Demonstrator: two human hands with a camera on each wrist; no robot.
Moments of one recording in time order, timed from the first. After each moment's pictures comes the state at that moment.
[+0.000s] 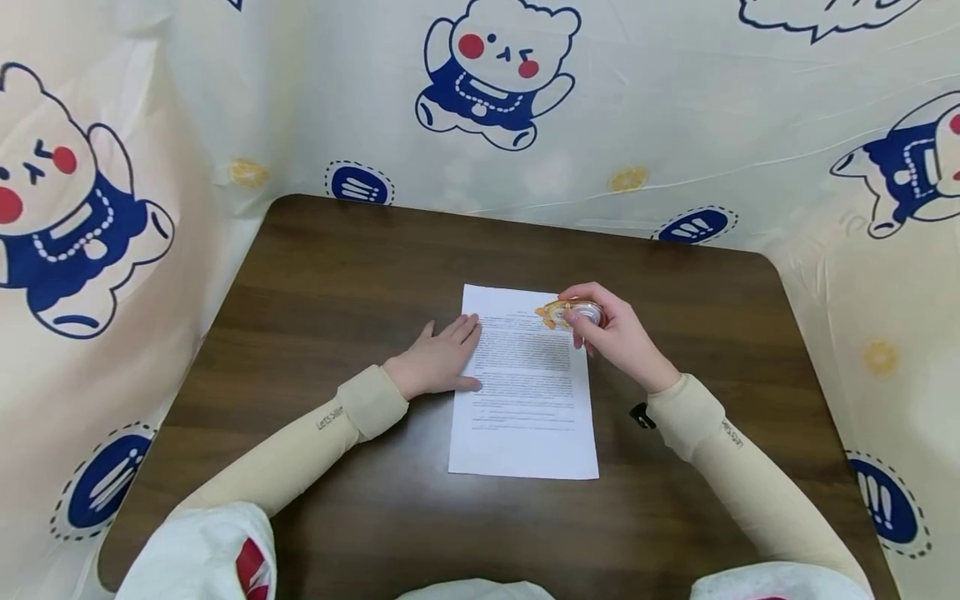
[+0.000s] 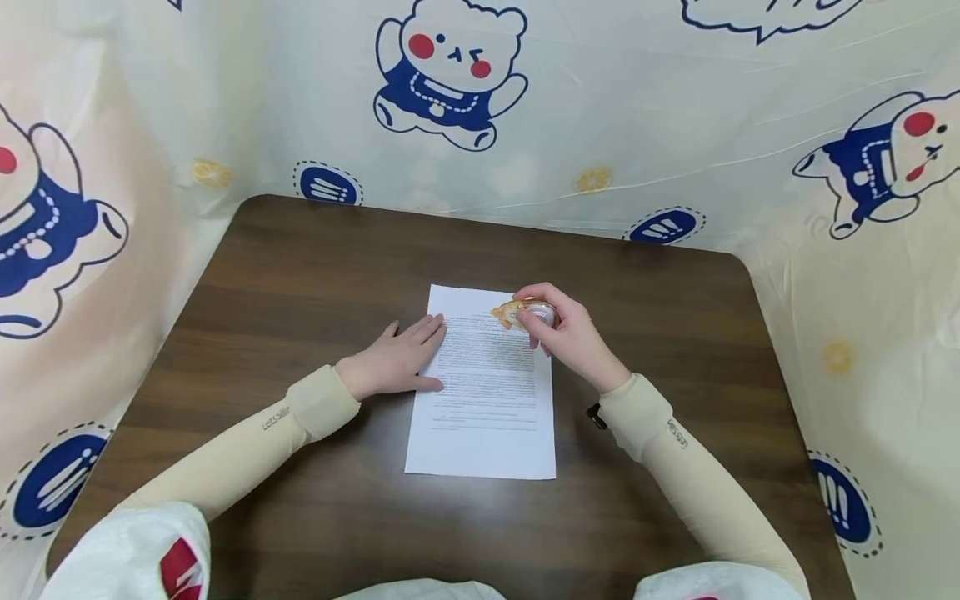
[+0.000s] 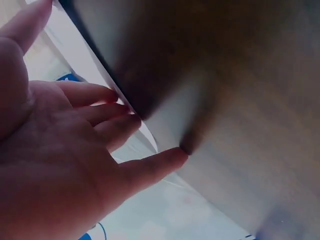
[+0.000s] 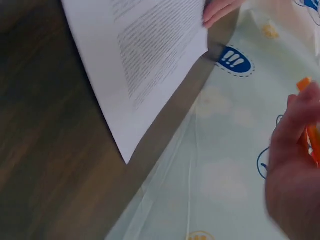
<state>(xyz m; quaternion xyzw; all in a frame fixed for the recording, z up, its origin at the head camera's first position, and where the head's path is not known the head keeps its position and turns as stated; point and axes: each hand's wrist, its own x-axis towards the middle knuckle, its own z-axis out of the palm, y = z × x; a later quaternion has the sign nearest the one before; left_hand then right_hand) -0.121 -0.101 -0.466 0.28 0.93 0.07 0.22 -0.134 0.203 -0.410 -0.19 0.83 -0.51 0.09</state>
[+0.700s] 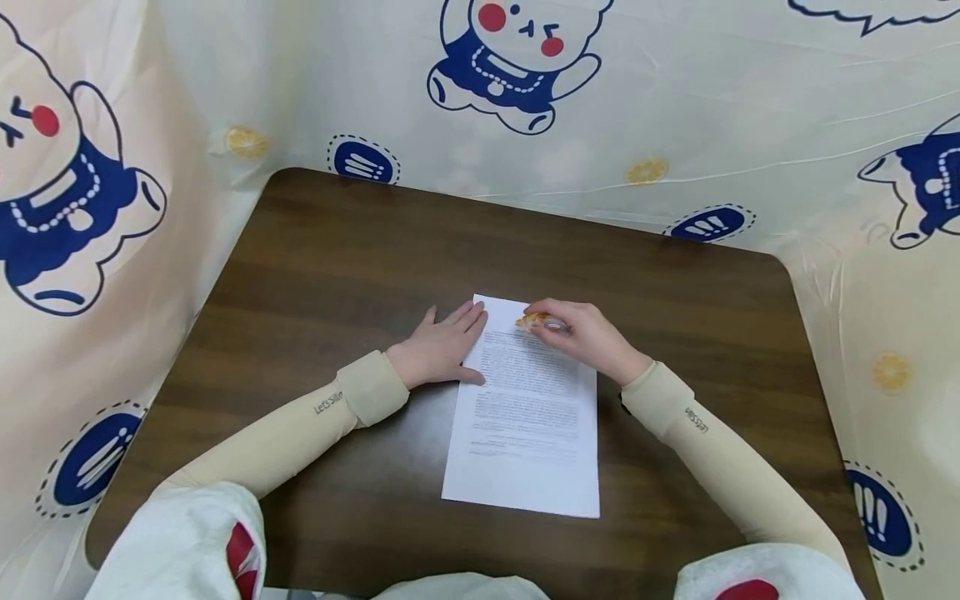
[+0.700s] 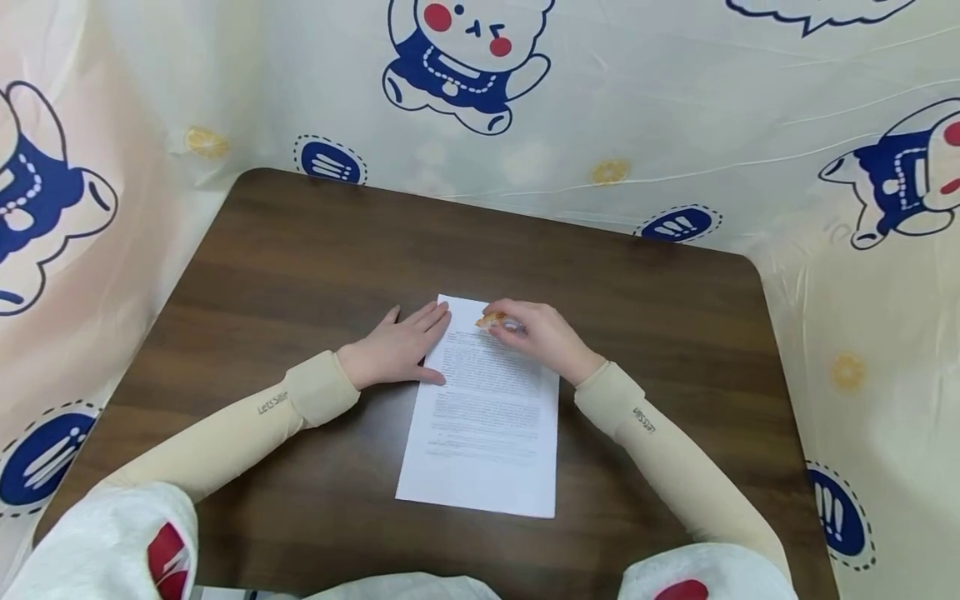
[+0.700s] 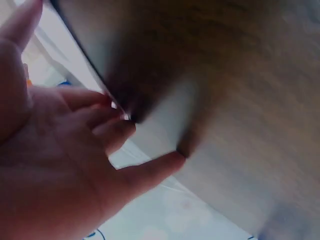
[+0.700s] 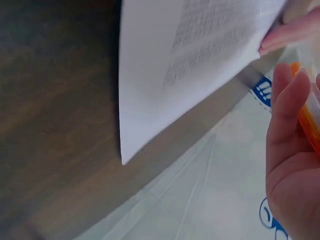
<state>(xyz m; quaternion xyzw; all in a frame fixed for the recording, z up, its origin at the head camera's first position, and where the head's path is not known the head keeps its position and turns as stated) -0.128 -0.102 -0.468 0.28 0.93 0.06 0.23 -0.158 0.173 -0.446 -0.33 0.88 -0.33 0.10</state>
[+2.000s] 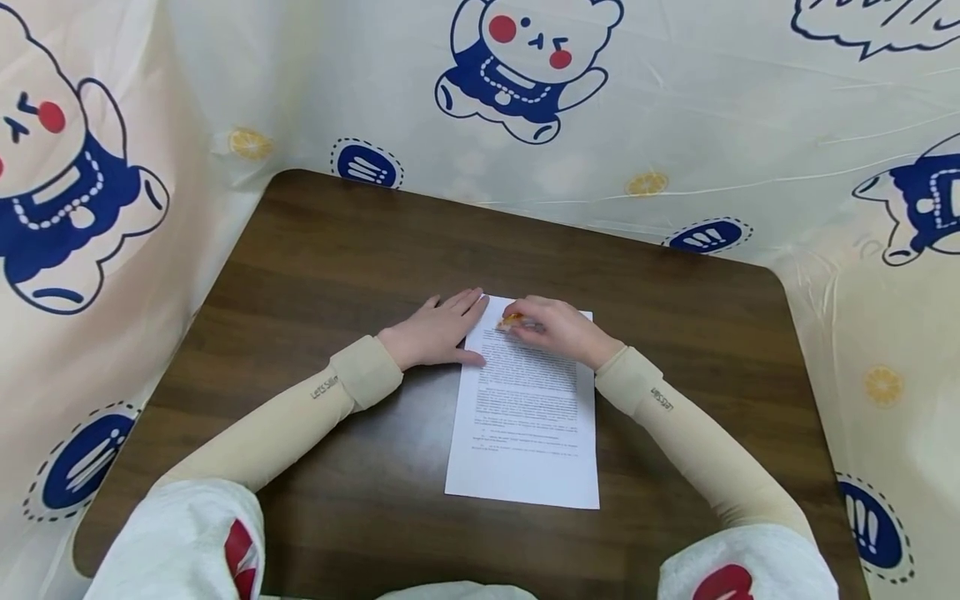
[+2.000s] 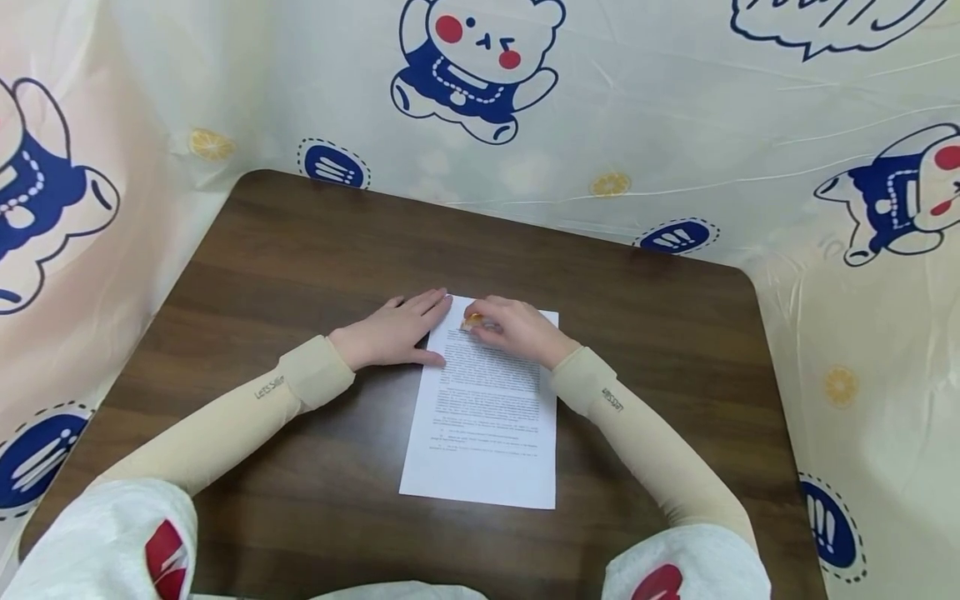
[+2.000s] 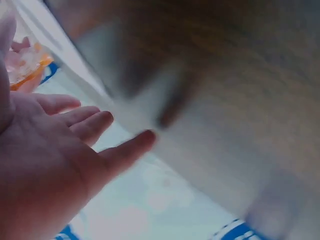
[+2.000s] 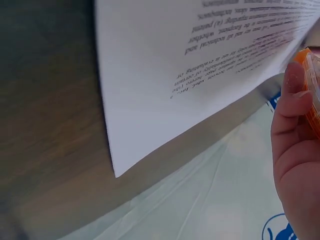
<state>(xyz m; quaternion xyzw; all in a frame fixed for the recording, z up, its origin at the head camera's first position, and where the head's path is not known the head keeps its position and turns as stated) -0.151 -0.119 -0.469 0.30 0.93 0.12 0.20 -0.187 0.141 -0.462 -0.40 0.87 -0.27 0.13</state>
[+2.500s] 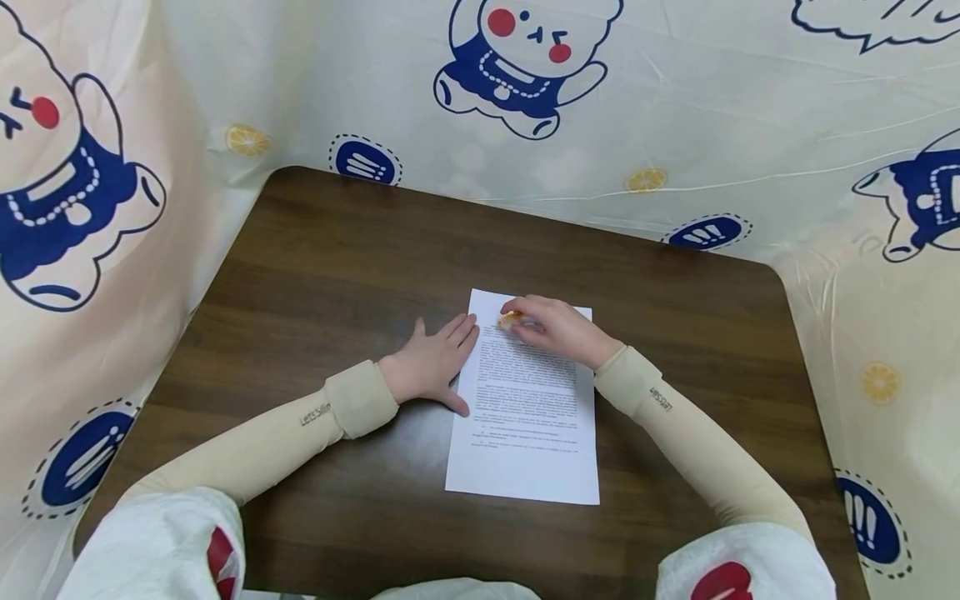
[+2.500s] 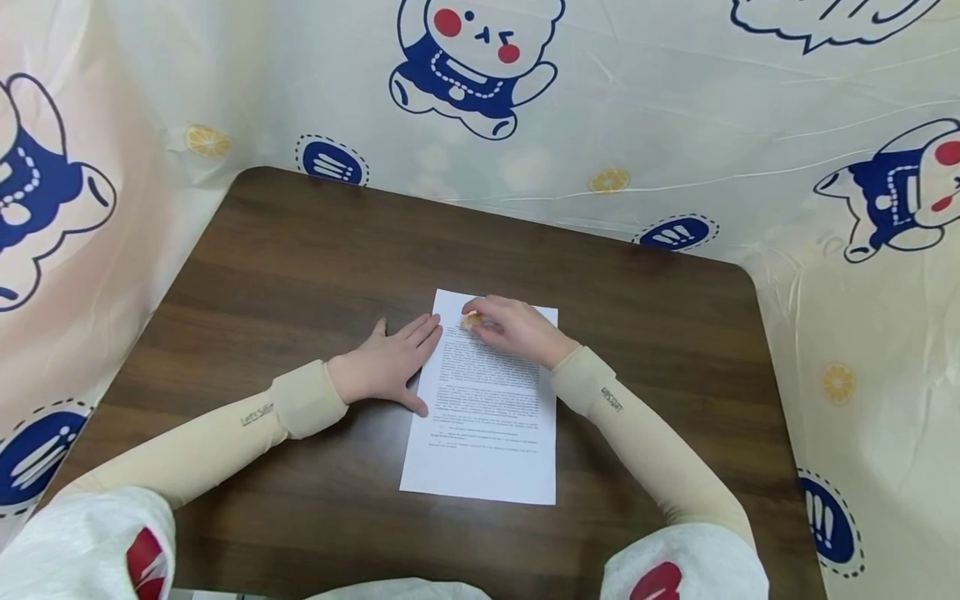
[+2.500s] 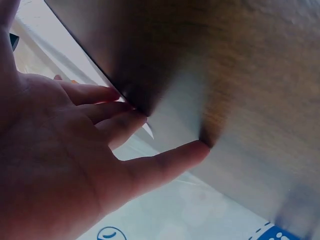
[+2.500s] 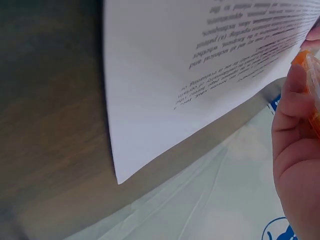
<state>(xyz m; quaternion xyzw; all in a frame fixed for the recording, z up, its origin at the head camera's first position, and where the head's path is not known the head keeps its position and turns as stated) -0.111 -0.113 -0.468 0.30 0.92 0.05 0.24 -0.184 0.143 -0.467 -0.39 0.87 -0.27 0.14</state>
